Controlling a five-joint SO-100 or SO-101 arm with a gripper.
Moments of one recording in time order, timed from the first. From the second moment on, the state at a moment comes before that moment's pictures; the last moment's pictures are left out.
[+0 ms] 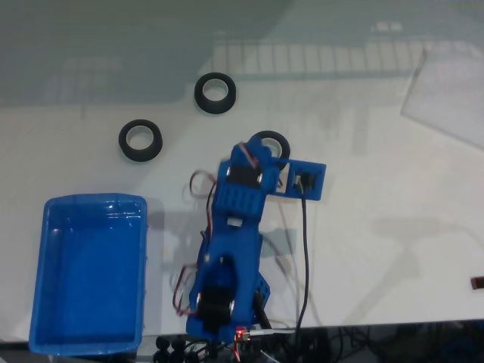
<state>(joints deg) 17.7 149.1 140.4 70.6 2.4</state>
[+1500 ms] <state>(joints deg) 20.8 95.4 118.6 60.6 3.0</state>
